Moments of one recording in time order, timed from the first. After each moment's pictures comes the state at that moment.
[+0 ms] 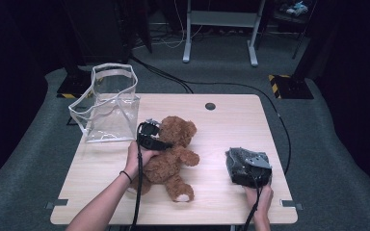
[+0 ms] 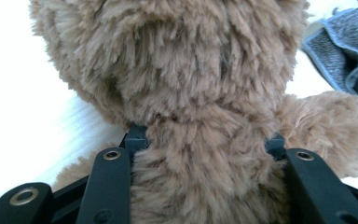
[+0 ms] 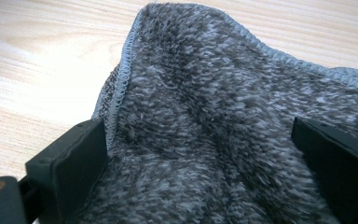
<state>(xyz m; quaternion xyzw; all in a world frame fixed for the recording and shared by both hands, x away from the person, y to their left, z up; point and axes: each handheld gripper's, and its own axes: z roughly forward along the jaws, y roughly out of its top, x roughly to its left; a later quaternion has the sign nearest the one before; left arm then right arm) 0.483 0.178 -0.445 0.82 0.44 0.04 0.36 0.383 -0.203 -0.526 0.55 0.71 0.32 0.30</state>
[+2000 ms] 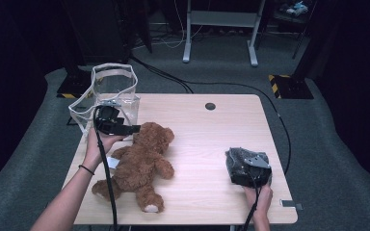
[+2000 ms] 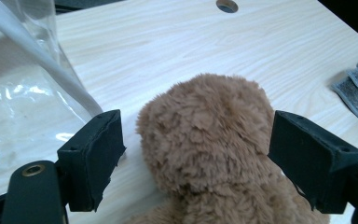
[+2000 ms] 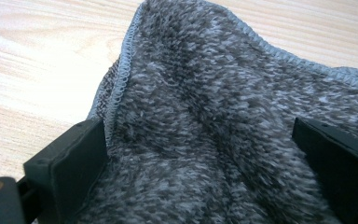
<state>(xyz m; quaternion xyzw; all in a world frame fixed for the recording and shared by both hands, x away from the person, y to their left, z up) 0.477 0.279 -0.367 0.78 0.48 0.14 0.39 0.384 -0.200 -0.528 0.55 0.72 0.31 0.30</state>
